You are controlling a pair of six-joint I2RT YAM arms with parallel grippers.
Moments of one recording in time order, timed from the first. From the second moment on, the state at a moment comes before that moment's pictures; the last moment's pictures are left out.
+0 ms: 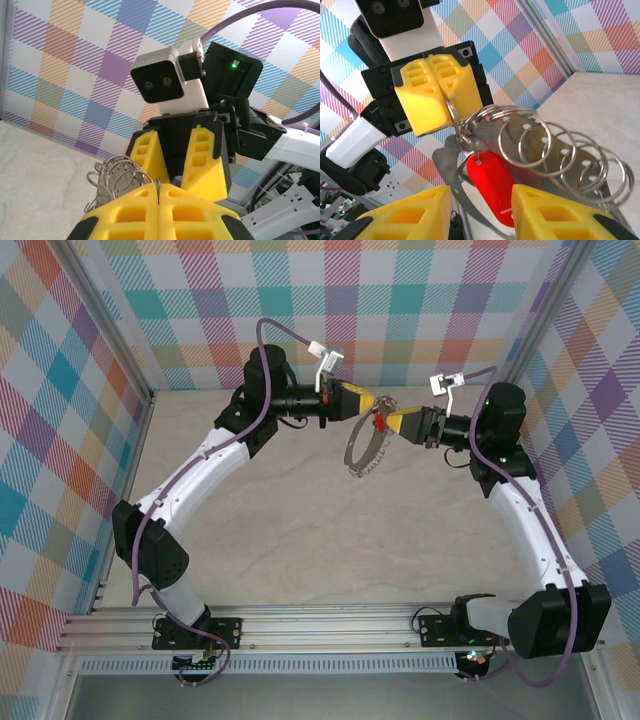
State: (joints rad) left arm -0.58 1.70 1.72 -0.05 0.94 -0.39; right arm 0.11 1.22 1.16 0.00 -1.18 0.61
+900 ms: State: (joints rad) left arm -0.58 1.70 1.72 -0.03 0.94 -0.40; right arm 0.18 1.31 1.21 0.17 -1.20 0.71
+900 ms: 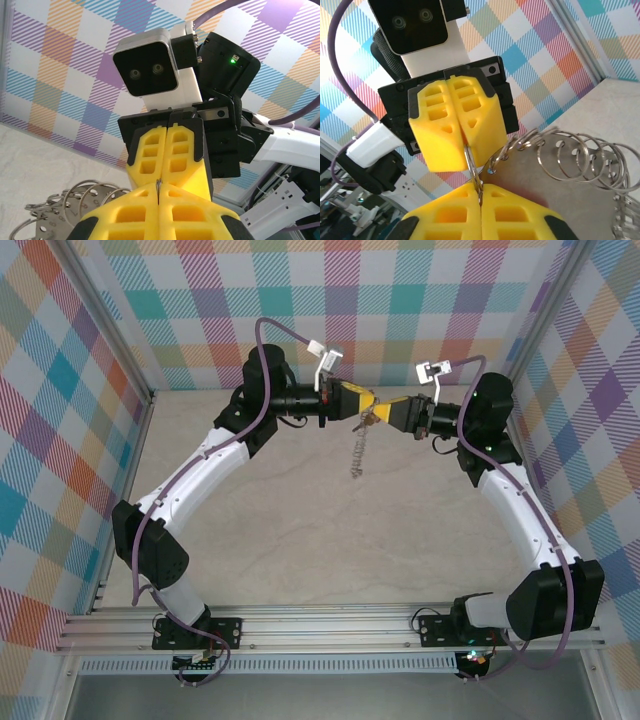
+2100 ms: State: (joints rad) left arm -0.58 1.67 1.69 0.00 0.93 -0.42; right arm 0.24 1.29 1.06 0.18 -1.16 0.70
